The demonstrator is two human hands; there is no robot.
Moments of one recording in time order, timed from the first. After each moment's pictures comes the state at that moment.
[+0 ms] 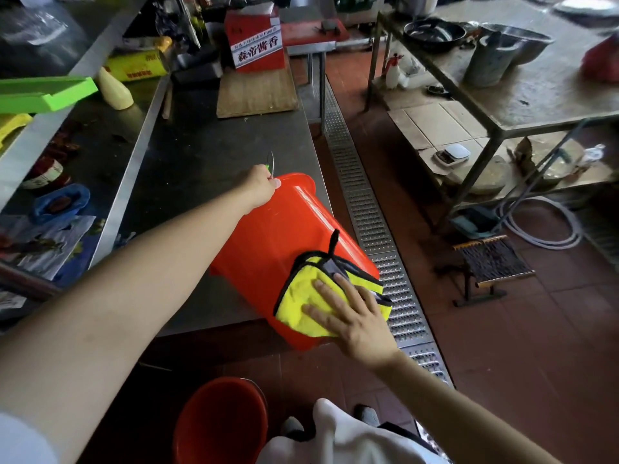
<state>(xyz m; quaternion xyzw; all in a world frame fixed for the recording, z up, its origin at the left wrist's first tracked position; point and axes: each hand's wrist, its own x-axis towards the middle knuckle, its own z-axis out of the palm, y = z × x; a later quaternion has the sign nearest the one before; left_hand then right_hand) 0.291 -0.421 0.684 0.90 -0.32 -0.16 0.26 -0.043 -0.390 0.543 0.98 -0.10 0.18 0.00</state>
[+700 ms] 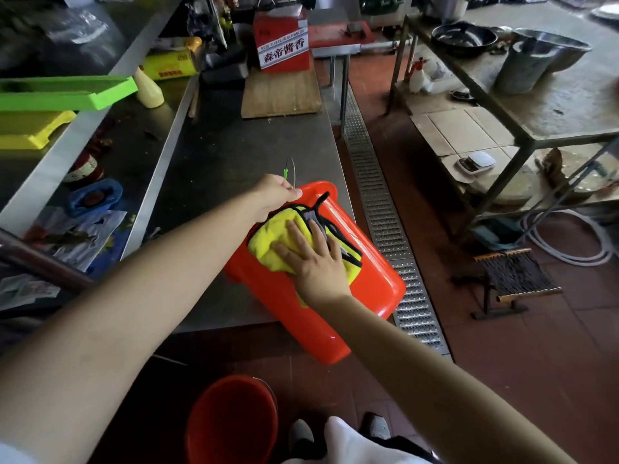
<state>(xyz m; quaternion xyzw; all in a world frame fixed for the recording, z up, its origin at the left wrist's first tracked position) 0.311 -0.397 0.680 0.83 -0.25 -0.29 0.39 0.115 -0.377 0.611 0.97 -0.20 0.11 -0.06</state>
